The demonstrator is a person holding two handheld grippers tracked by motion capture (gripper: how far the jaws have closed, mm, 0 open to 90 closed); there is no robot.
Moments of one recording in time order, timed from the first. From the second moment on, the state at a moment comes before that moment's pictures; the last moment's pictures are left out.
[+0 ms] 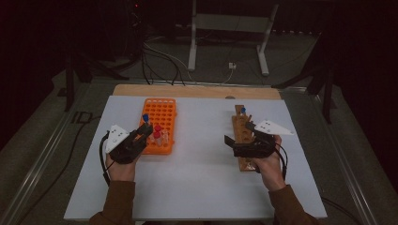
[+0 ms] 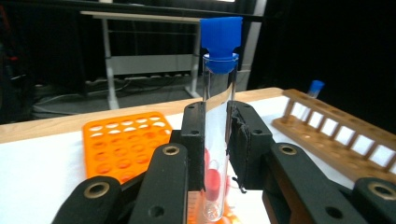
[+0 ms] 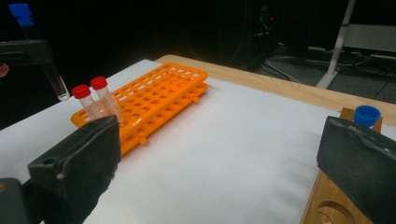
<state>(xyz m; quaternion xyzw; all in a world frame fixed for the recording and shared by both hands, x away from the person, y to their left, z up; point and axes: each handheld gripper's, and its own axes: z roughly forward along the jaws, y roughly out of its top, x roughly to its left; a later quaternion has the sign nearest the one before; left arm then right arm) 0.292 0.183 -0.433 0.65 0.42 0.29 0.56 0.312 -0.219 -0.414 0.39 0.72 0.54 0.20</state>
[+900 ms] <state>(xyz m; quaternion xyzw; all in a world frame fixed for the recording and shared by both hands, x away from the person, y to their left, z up) 0.332 0.182 -0.486 0.67 0.48 0.28 0.49 0.313 -0.221 -0.415 0.39 0.72 0.54 0.20</state>
